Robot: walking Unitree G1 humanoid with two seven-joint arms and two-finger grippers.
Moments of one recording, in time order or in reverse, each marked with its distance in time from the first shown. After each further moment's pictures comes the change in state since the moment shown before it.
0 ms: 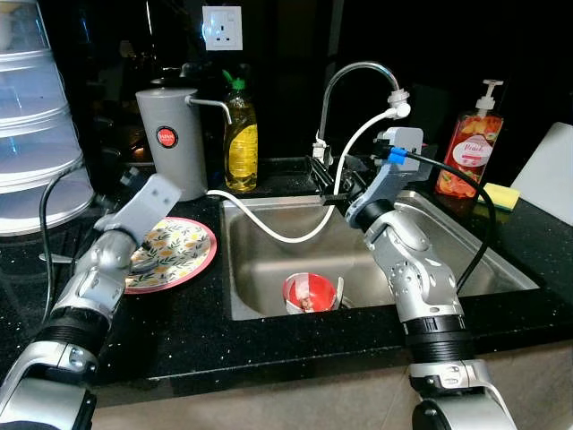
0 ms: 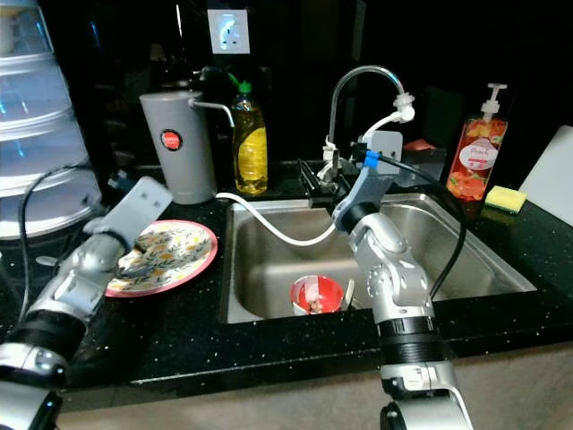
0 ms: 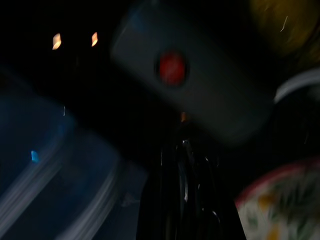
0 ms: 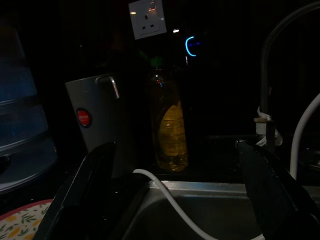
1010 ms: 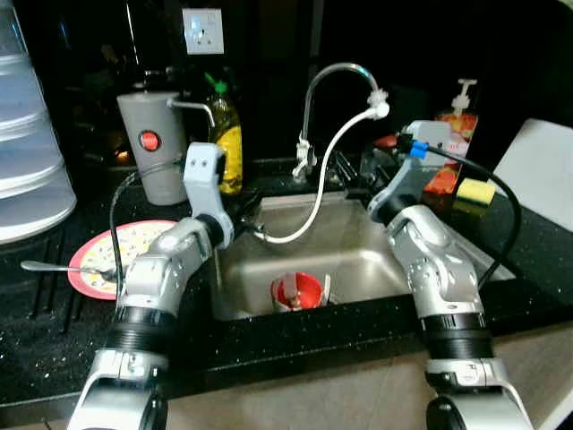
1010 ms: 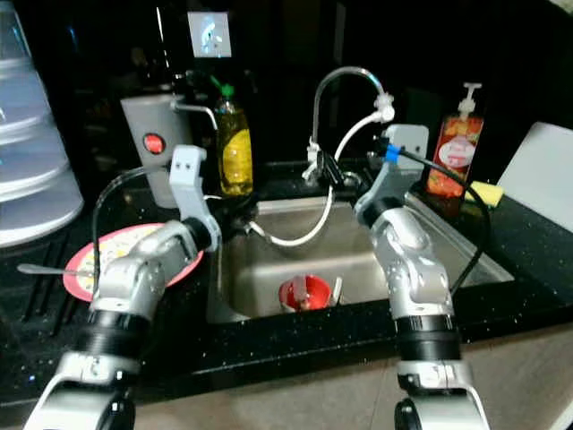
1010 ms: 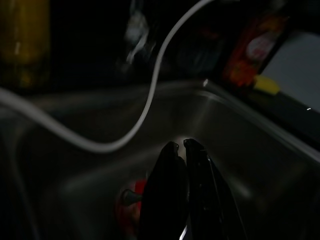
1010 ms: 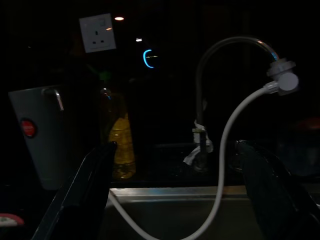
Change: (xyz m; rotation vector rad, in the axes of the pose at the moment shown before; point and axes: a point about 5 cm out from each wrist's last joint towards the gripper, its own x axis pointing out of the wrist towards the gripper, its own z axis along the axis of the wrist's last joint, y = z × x) left arm -0.011 -0.078 0.062 -1.189 0.098 -0.633; right arm -0.006 -0.025 0.017 -0.102 -0.027 -0.102
